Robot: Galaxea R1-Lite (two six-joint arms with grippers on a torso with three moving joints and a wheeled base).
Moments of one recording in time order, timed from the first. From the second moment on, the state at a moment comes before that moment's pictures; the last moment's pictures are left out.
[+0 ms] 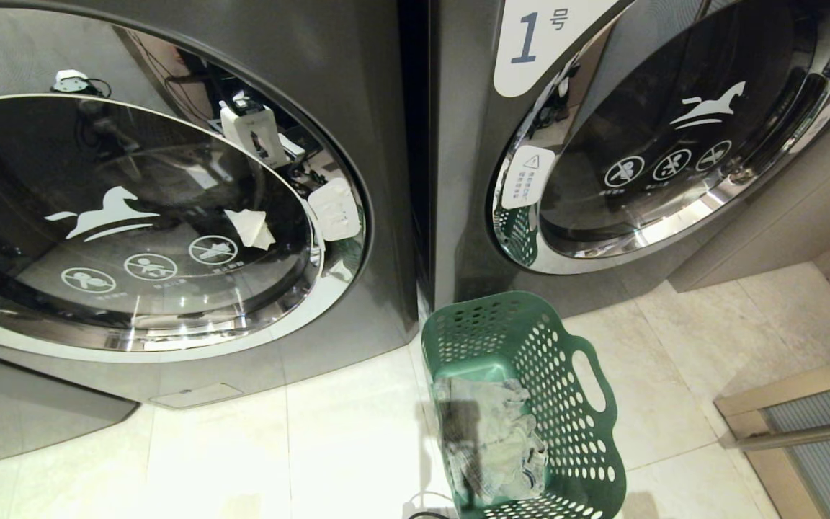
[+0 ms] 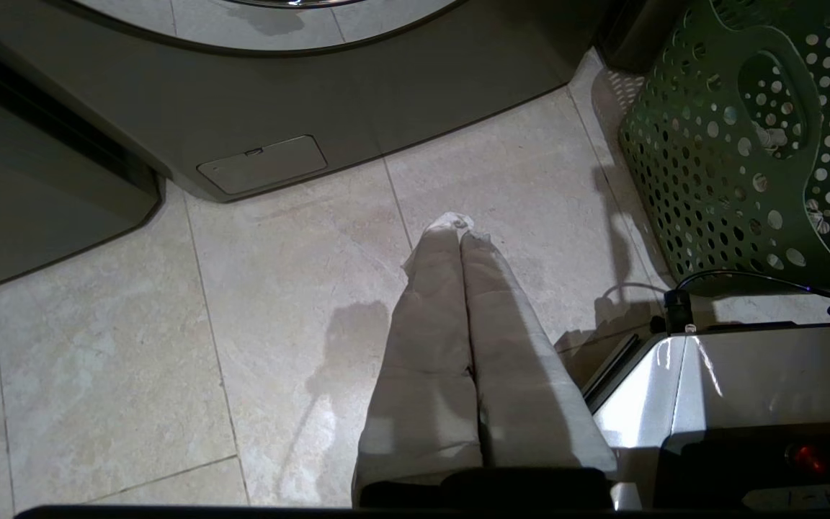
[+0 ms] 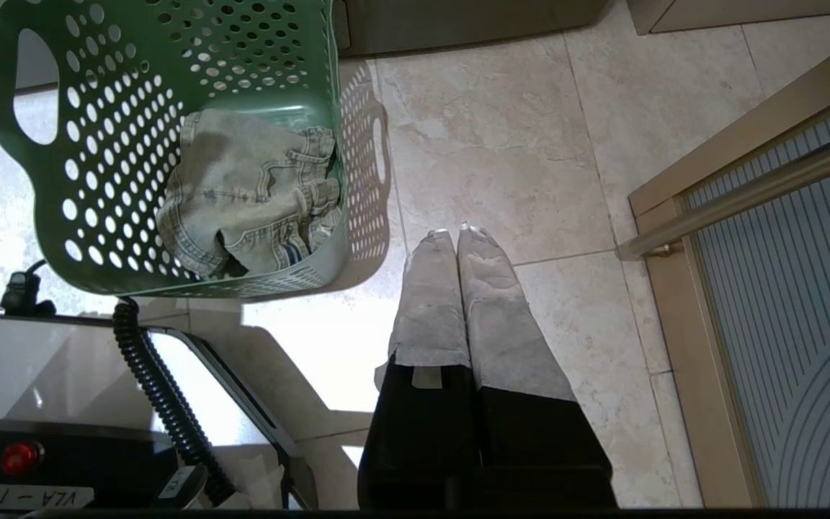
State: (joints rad) left arm 0.00 0.00 -0.10 0.26 -0.02 0.08; right arm 0.00 0.00 -0.11 0.30 0.01 -0.08
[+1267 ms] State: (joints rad) left arm 0.00 0.00 -0.10 0.26 -0.01 0.08; right arm 0.00 0.00 -0.11 0.30 0.01 -0.07
